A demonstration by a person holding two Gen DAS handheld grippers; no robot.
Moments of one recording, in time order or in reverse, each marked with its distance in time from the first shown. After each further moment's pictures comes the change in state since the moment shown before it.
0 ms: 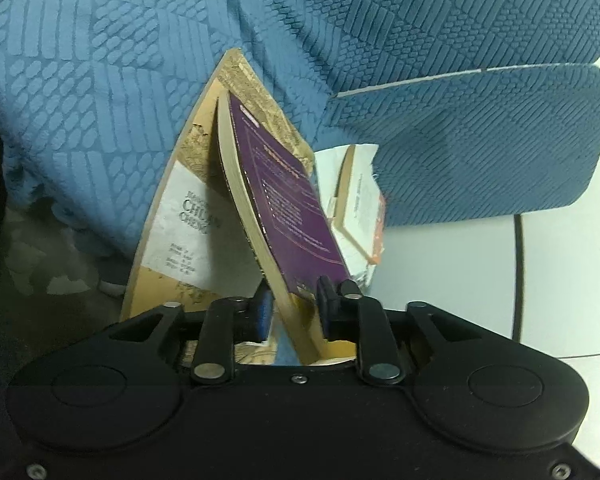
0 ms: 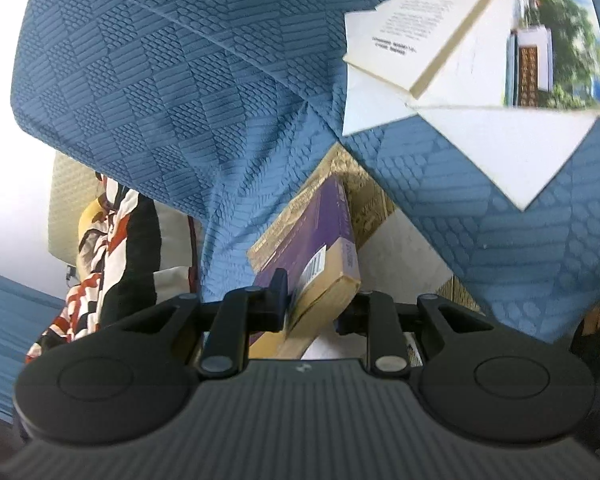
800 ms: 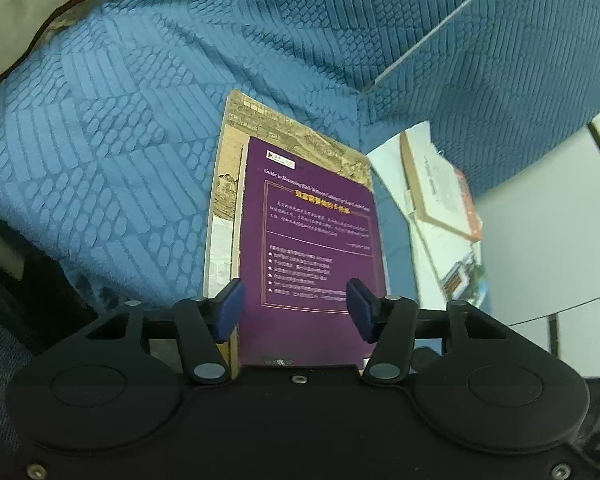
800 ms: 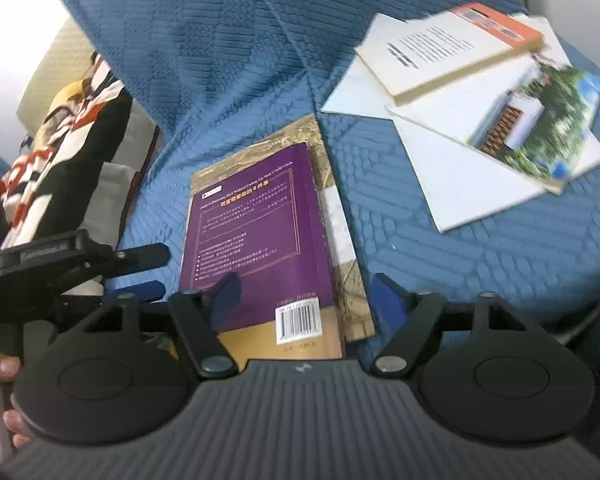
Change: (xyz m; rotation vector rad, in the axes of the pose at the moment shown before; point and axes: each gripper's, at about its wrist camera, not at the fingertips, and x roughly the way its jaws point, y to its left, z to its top) left arm 0.028 -0.031 -0.017 0.394 -0.115 0.338; right arm -0.020 -0.012 -0.017 -0.474 0.068 -0.152
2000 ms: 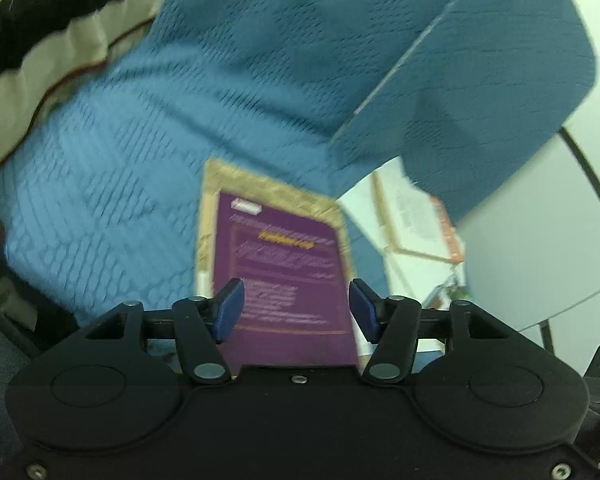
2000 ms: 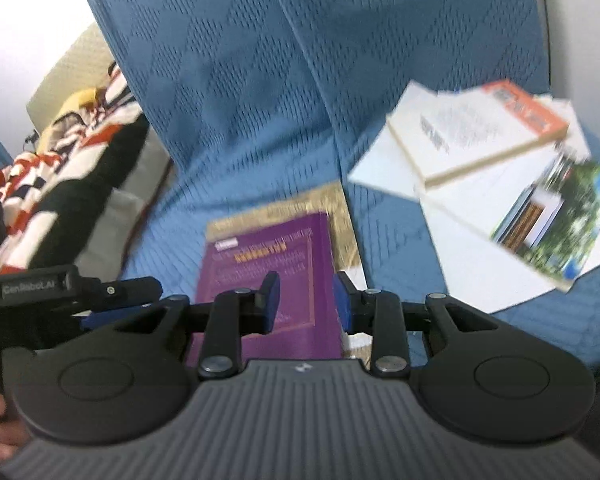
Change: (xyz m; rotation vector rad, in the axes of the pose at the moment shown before) left arm -0.053 -0.031 0.009 0.099 -0.114 -0.039; right arm -0.025 0.038 0.038 -0.094 -0.143 -0.038
